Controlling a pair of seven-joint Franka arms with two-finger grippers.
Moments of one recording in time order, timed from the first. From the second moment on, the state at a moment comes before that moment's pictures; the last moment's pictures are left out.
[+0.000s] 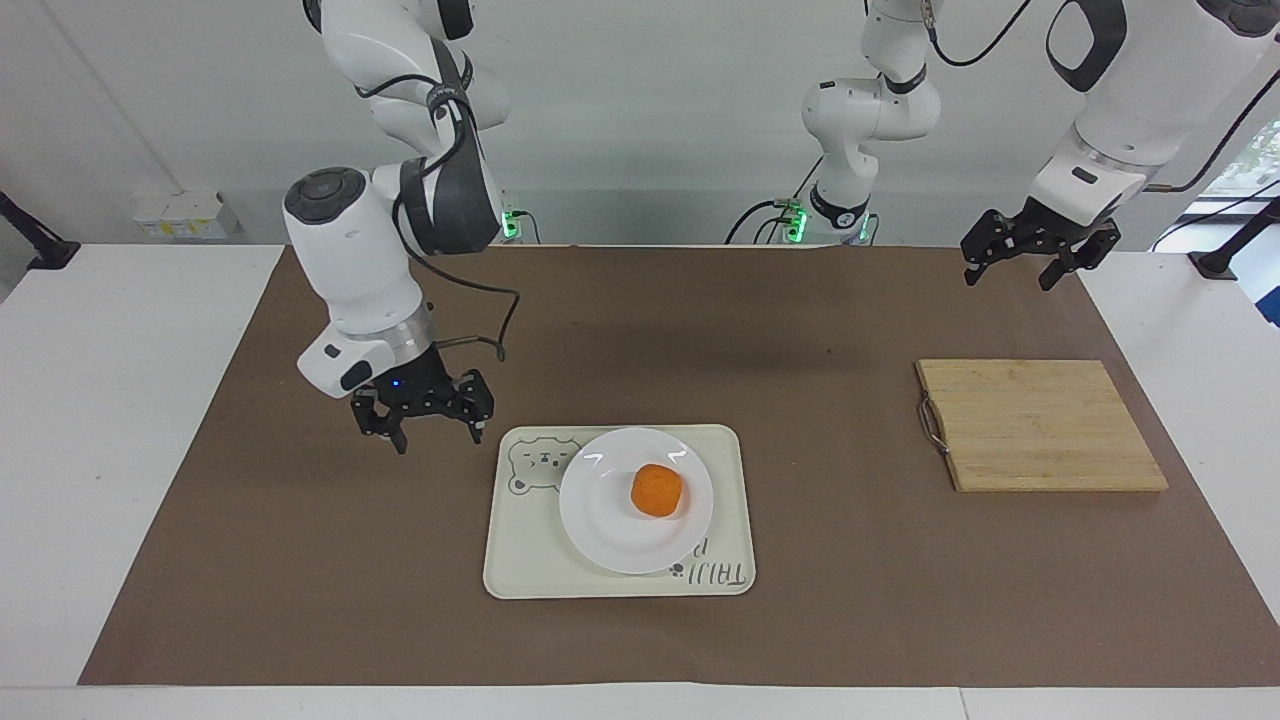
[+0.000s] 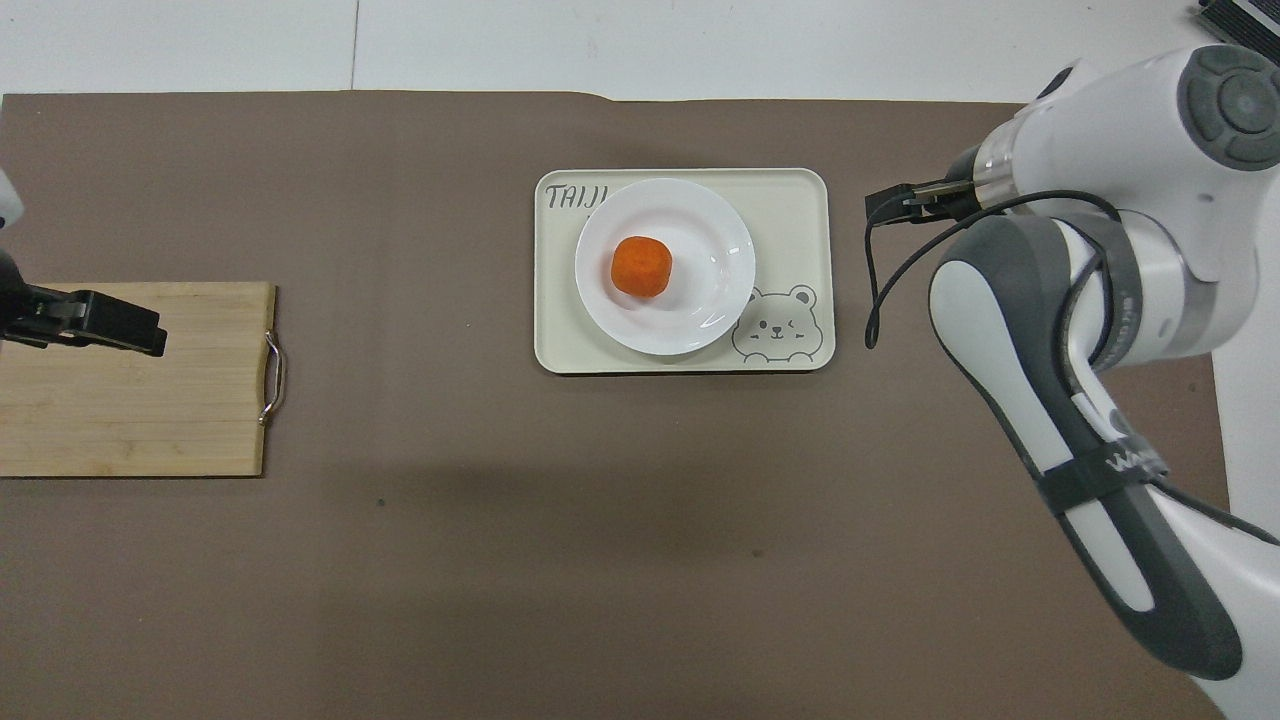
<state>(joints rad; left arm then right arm) -0.10 0.00 0.04 -1.58 -0.02 1.55 0.09 0.19 0.30 -0.08 -1.54 0.07 2.05 0.02</state>
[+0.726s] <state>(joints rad) -0.10 0.00 0.04 -1.58 -0.02 1.55 0.09 0.12 0.06 -0.10 -1.54 0.04 1.76 0.03</state>
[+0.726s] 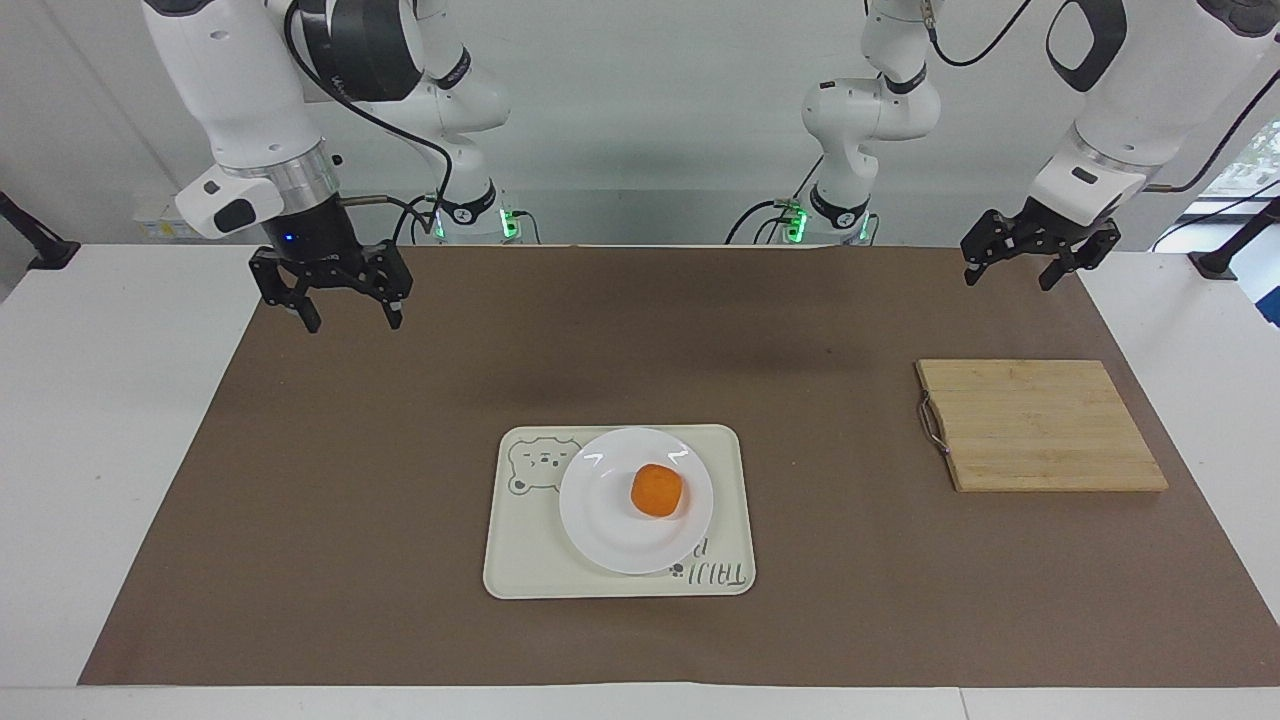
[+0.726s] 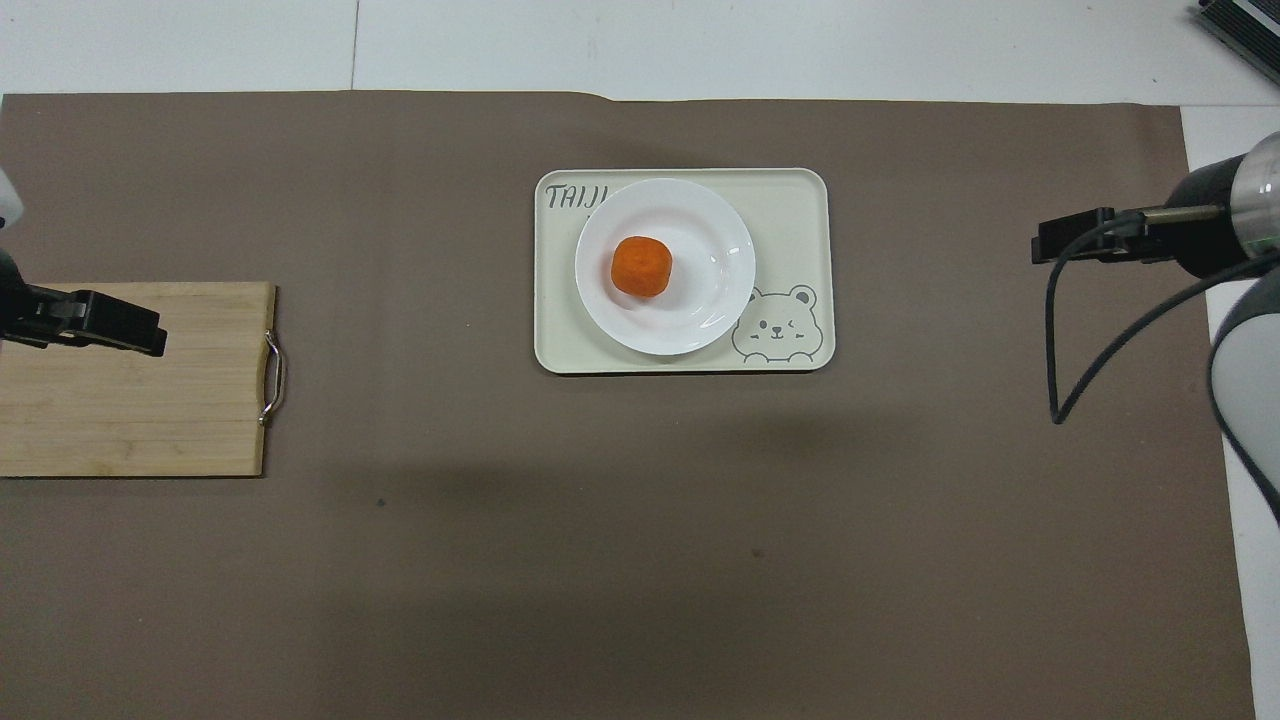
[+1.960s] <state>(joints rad) -0.10 0.00 0.04 -1.58 -0.02 1.55 0.09 0.10 -0.08 -0.09 -1.64 0.04 1.61 0.07</state>
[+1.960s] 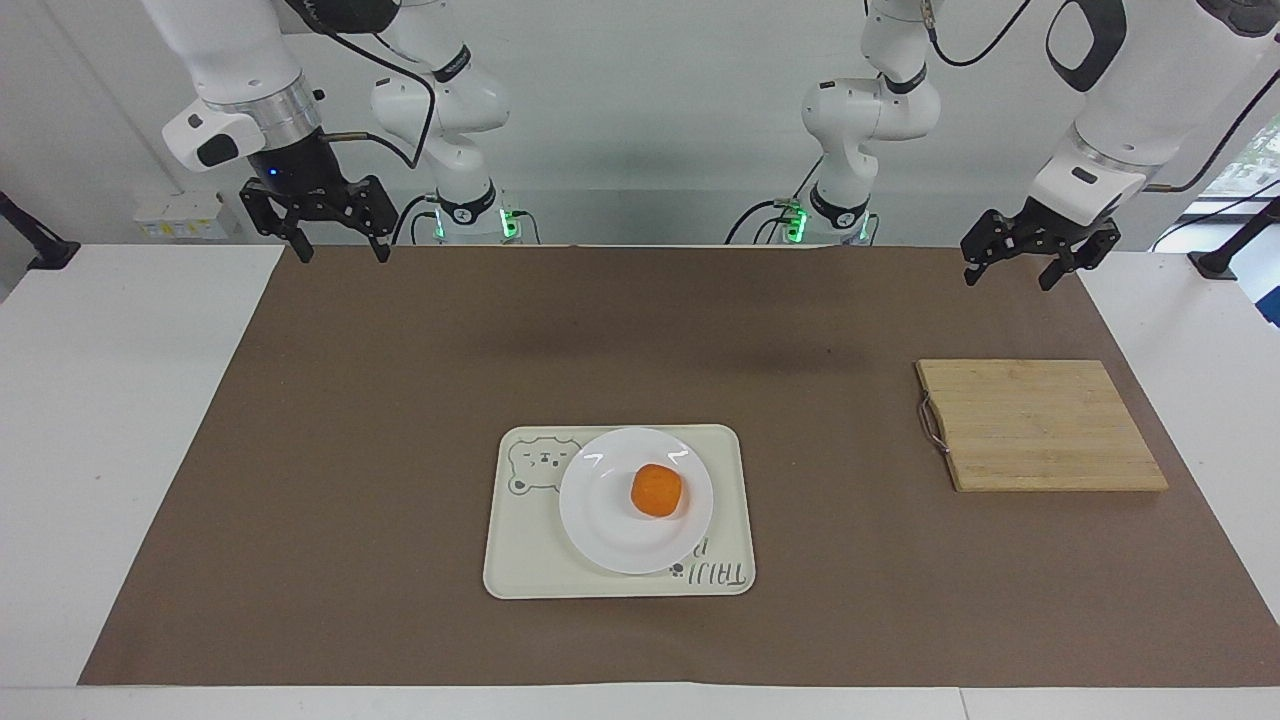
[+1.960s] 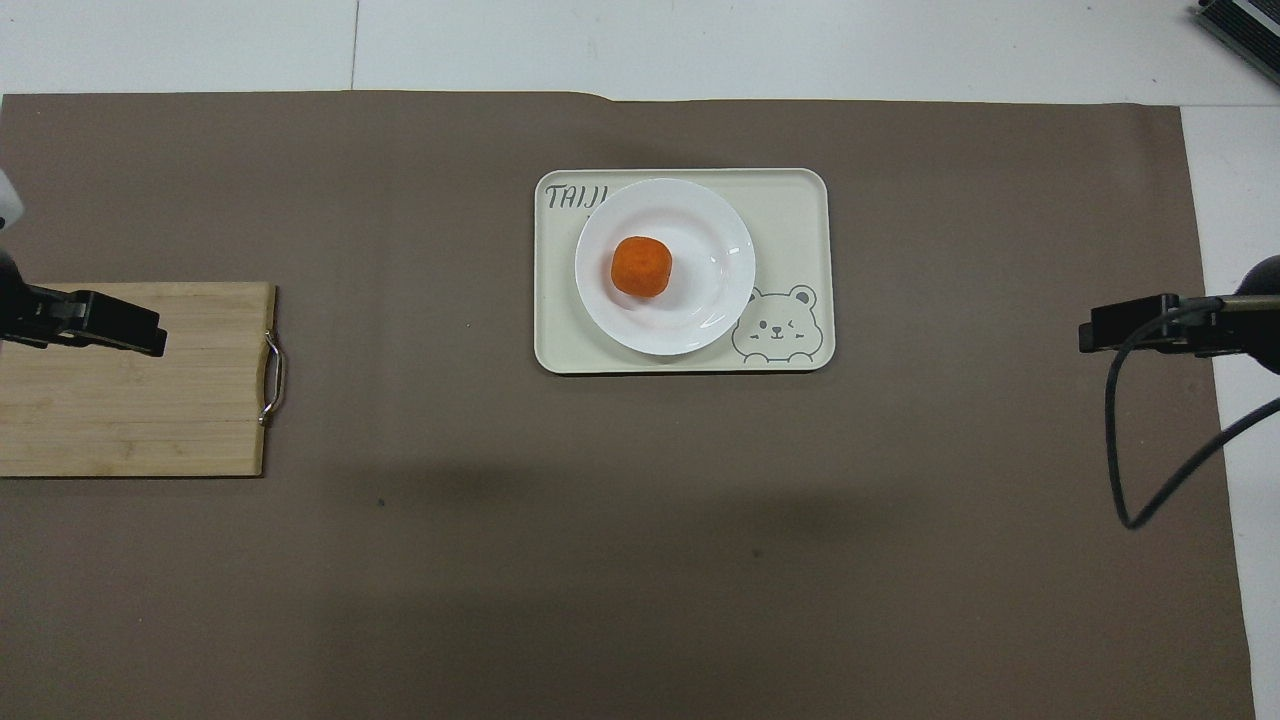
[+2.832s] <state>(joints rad) -0.10 0.00 0.04 -1.58 -0.02 1.55 0.09 0.10 -0.12 -0.09 -1.68 -0.01 1.61 0.07</state>
